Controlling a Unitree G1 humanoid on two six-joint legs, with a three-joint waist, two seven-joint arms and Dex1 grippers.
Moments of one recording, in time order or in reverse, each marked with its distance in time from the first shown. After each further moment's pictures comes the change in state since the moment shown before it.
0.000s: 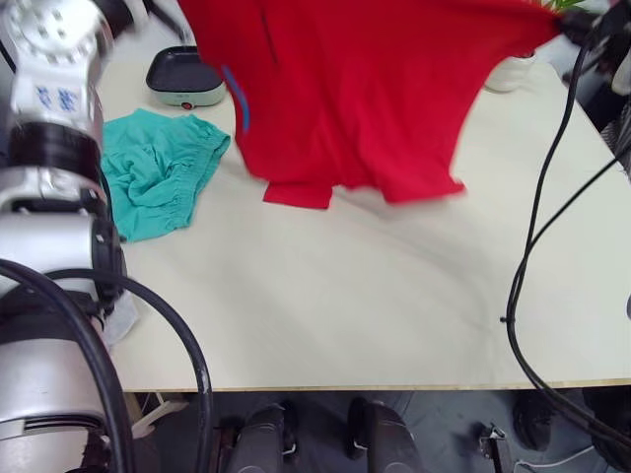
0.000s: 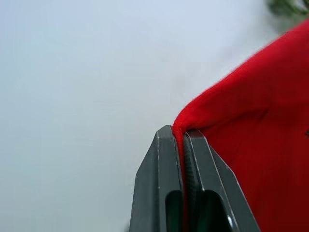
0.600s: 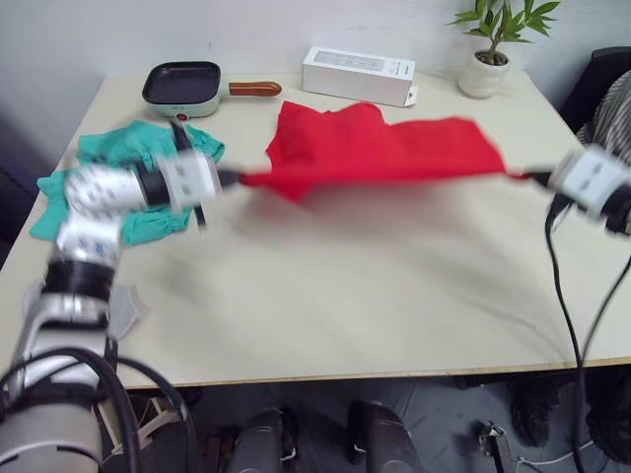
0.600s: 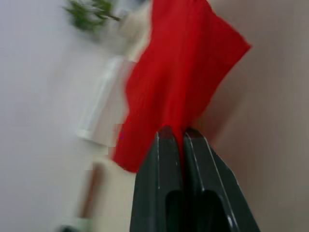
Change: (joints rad) left arm 1.004 0.084 -0.070 -0.804 -0.157 0.064 -0.566; right arm 0.791 -0.084 -0.039 -0.119 -0.019 -0.359 0.218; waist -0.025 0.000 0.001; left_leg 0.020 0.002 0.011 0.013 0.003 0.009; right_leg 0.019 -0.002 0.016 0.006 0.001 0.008
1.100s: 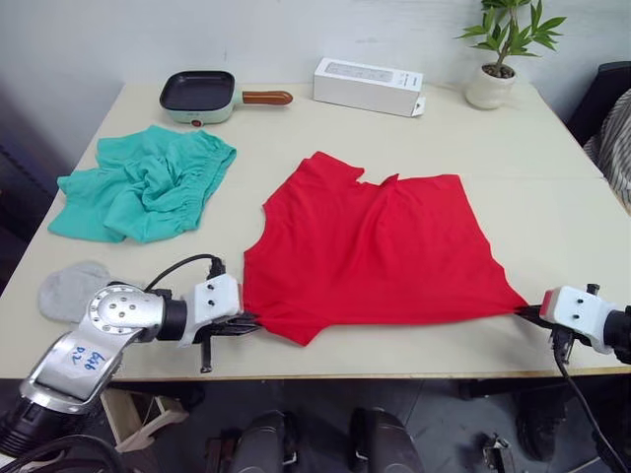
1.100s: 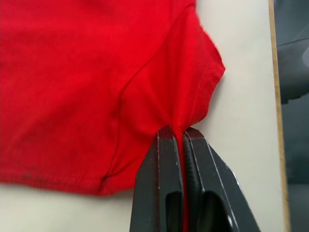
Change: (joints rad) left arm 0.514 0.193 0.065 -0.799 -0.274 0.917 -0.034; right arm 0.744 -0.104 -0.192 -0.698 0.147 0.363 0.065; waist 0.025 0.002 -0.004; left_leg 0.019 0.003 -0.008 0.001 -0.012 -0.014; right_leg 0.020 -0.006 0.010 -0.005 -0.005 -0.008
